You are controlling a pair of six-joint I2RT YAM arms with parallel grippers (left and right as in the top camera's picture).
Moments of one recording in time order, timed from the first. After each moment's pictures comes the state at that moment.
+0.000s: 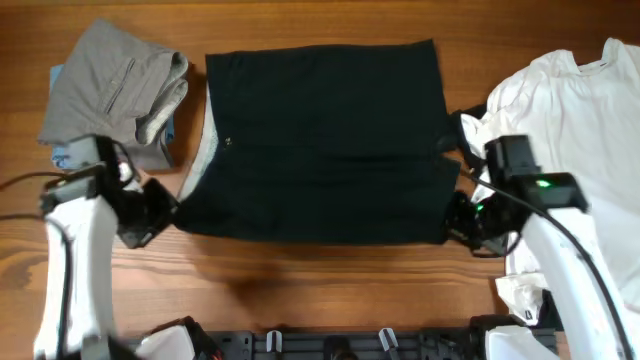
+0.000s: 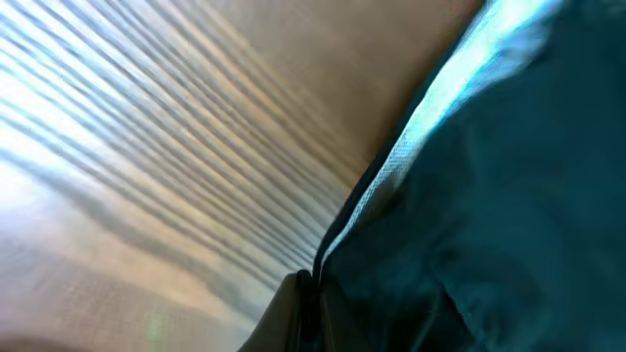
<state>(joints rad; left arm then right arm) 0.33 1.33 0.95 -1.09 0.21 -0.43 0.05 1.20 0.93 -1.22 -0.27 0.51</state>
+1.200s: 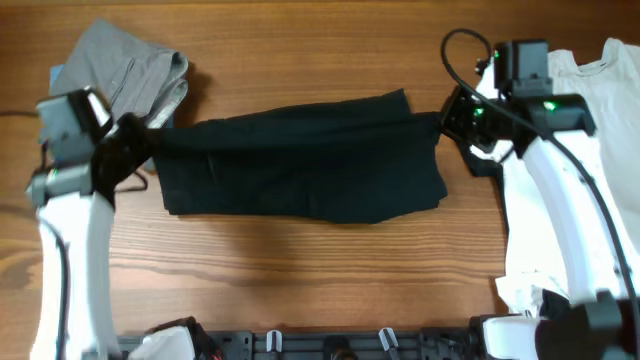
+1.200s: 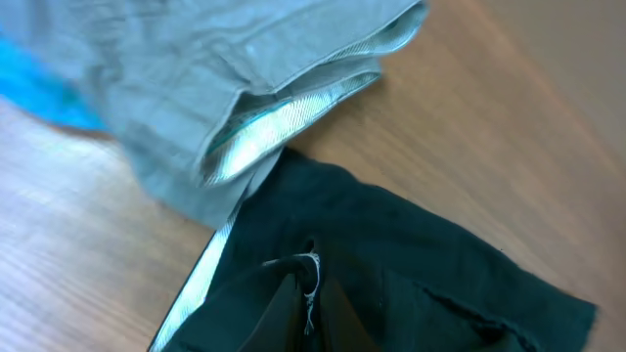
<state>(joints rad) 0.26 1.34 1.10 -0.69 0.15 -0.48 0.07 1.54 1.36 -0.92 -0.27 0.56</state>
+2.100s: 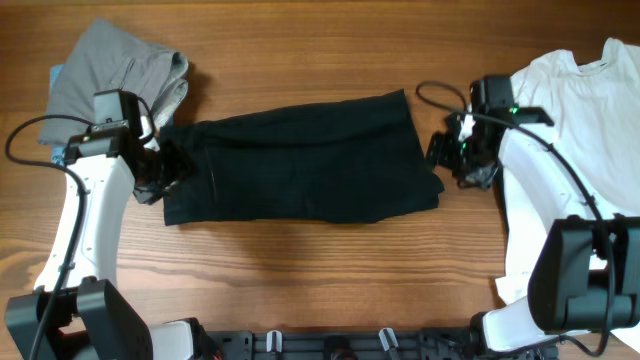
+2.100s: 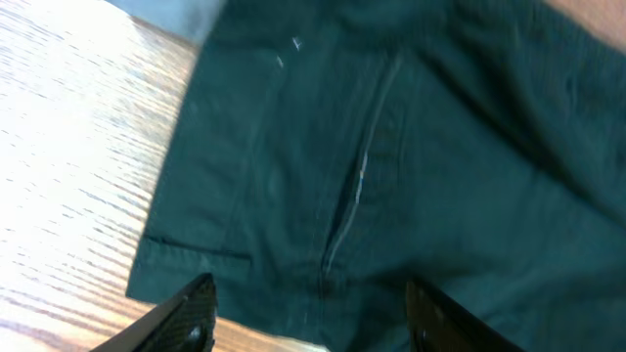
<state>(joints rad) 0.16 1.52 1.10 -0.96 0.15 -0.40 0.03 1.71 1.11 -0.87 -0.16 0.35</state>
